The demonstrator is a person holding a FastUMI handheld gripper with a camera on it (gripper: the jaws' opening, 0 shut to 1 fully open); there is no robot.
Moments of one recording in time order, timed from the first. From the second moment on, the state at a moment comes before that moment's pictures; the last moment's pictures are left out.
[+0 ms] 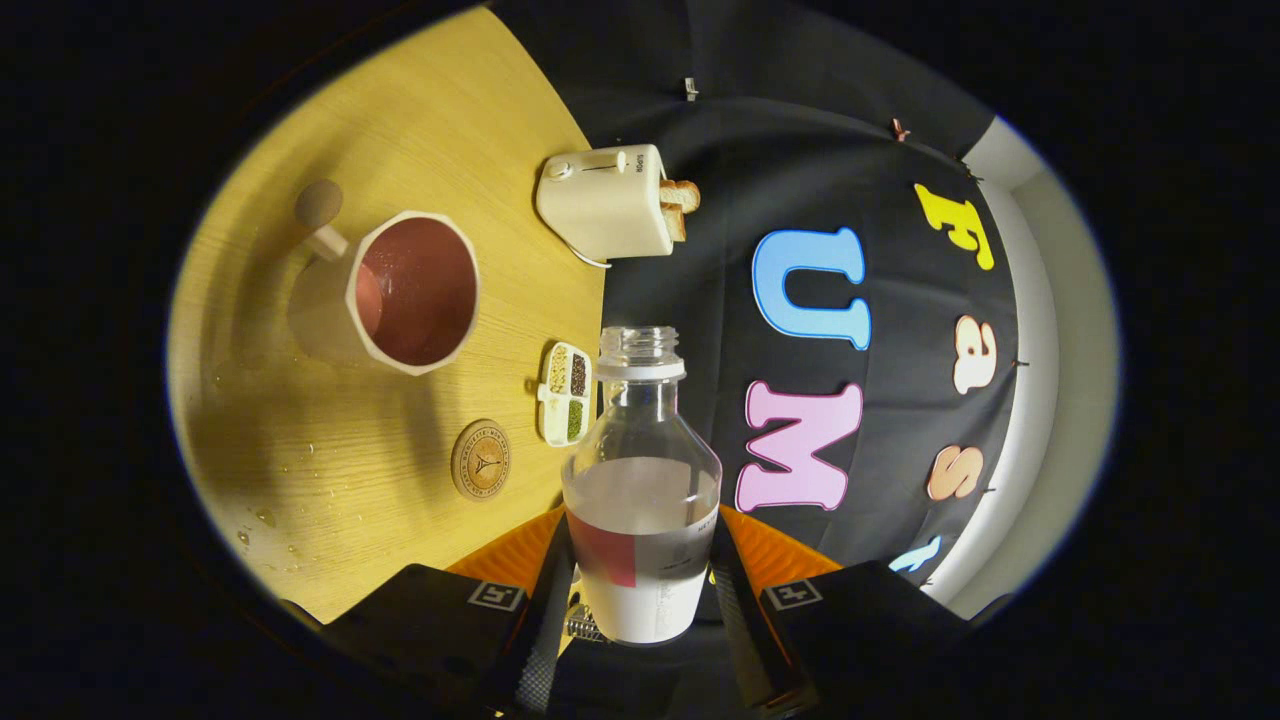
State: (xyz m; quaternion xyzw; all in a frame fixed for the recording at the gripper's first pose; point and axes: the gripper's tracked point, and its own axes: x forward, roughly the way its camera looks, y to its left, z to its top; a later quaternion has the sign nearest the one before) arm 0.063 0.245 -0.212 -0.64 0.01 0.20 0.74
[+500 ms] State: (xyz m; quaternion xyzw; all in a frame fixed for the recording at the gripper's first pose) arm 0.048 0.261 -0.233 -0.68 0.00 0.21 0.70
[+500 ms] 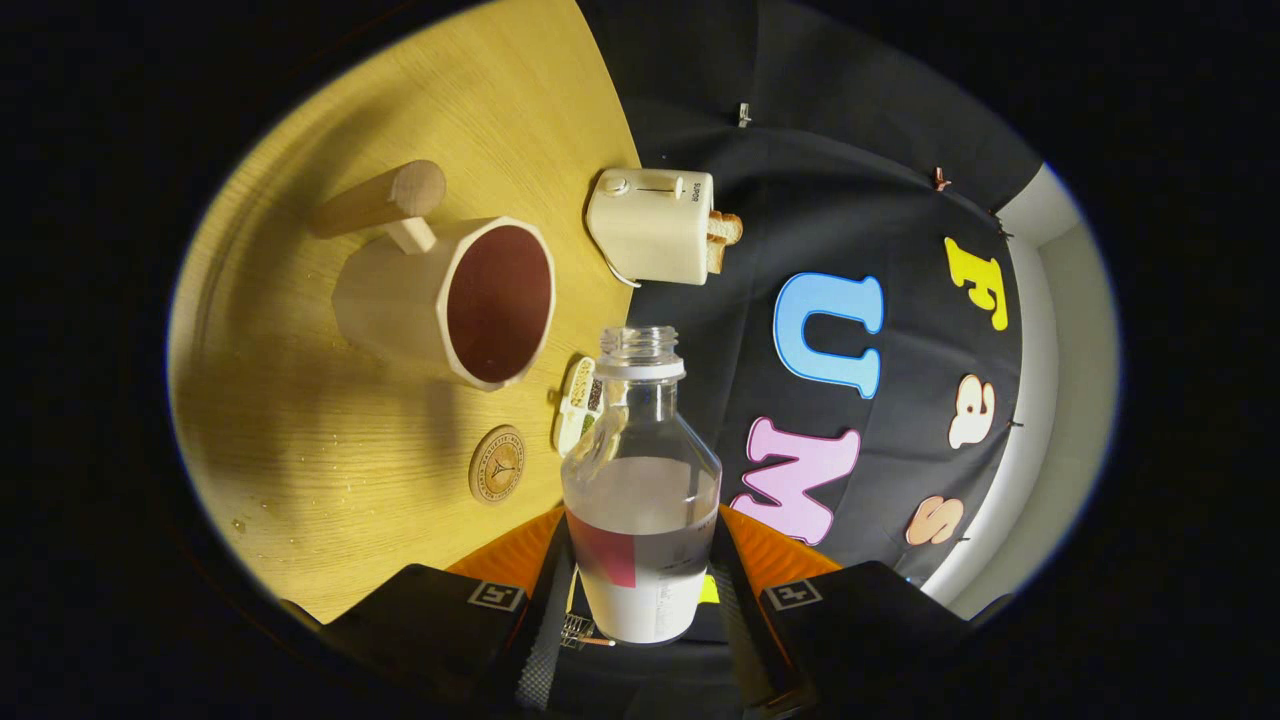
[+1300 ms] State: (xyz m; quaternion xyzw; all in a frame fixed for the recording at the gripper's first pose) arm 0.050 0.253 -0.241 -0.71 0.00 0.21 0.67
